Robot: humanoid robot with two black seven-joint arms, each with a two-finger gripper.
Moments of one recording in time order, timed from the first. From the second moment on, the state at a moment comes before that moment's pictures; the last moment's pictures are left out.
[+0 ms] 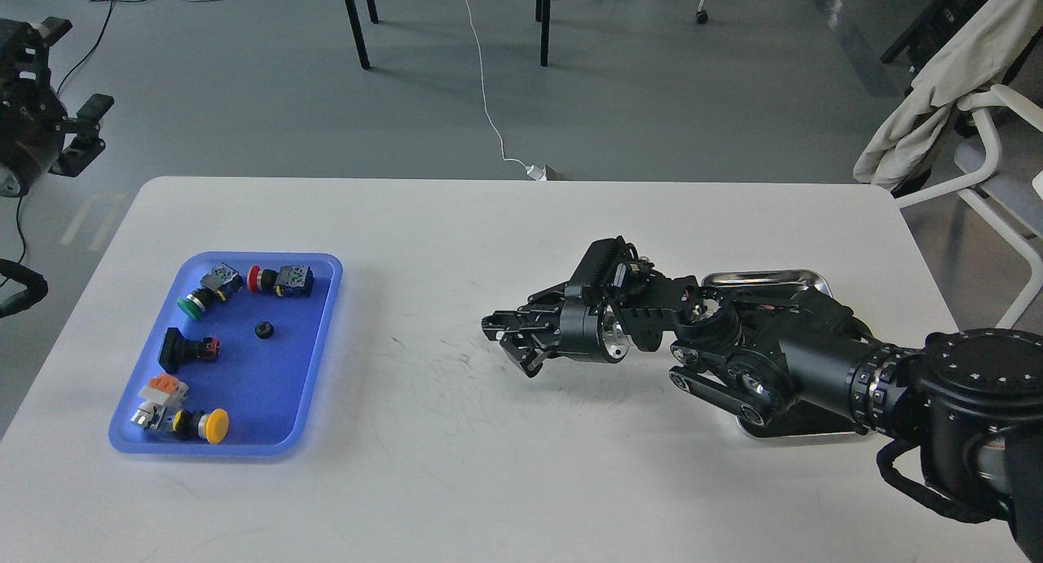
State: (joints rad) left arm -0.89 0.69 -0.43 -0.42 0.19 -0.49 -0.45; right arm 0.98 0.00 -0.12 0.65 -1.77 -0.11 0.45
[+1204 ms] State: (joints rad) left arm -0.90 0.73 -0.43 -0.44 0.19 -0.49 -0.45; right arm 0.95 0.00 -0.12 0.70 -1.77 -0.15 0.49
